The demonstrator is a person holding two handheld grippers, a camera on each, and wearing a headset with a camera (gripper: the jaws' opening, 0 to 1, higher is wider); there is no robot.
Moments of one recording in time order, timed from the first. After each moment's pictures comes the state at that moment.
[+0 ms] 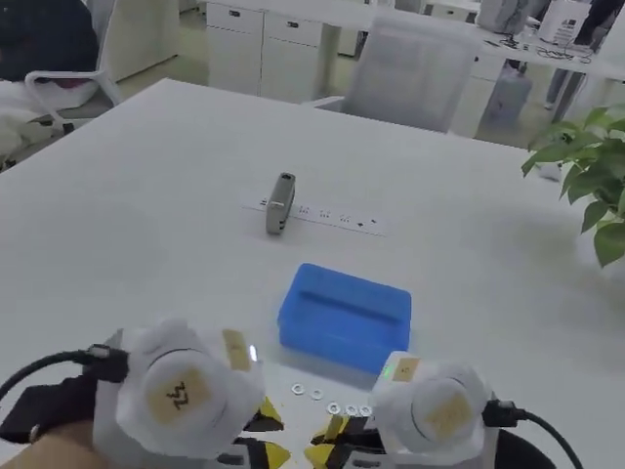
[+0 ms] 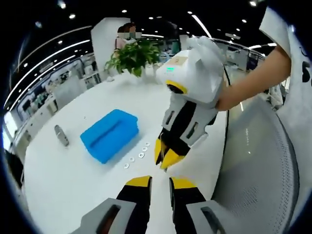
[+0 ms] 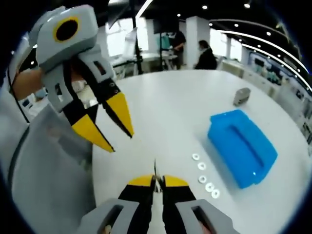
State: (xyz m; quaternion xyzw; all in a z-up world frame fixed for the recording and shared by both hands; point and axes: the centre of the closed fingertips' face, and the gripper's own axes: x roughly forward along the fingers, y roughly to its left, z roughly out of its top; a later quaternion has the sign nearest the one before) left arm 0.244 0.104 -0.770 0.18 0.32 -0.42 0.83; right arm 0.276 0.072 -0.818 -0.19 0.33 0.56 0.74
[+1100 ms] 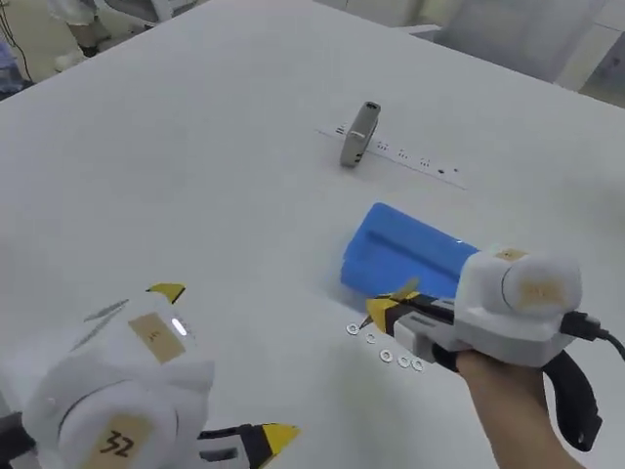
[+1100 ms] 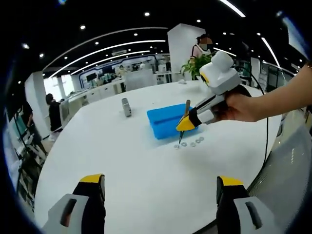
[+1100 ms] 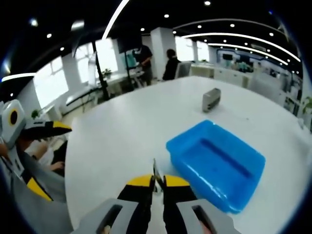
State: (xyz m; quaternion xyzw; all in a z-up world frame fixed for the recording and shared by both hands) left arm 0.236 0.179 -0.774 0.10 0.28 -0.16 0.94; right arm 0.365 0.098 -0.802 -0.09 0.31 0.47 0.82
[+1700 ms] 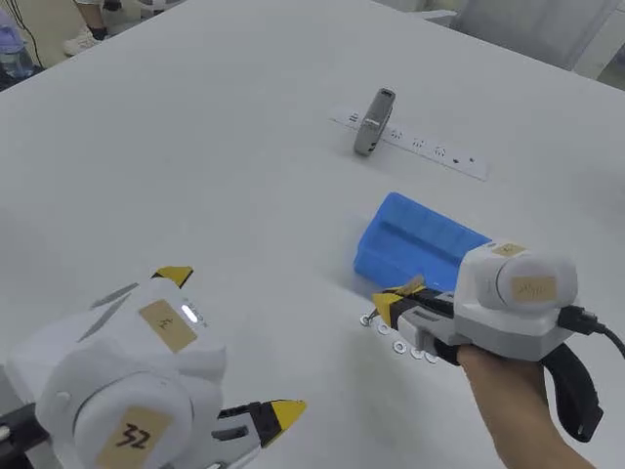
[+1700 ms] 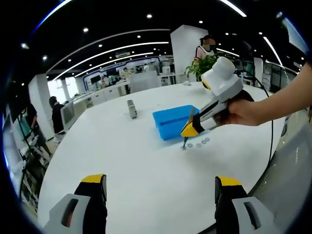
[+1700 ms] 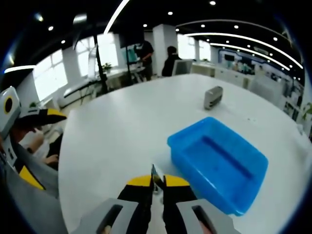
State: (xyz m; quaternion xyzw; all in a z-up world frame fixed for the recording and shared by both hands) left arm 0.238 0.188 -0.772 0.11 0.27 -0.14 0.95; right arm 0.364 0.100 -0.818 -0.13 0.31 0.47 0.82
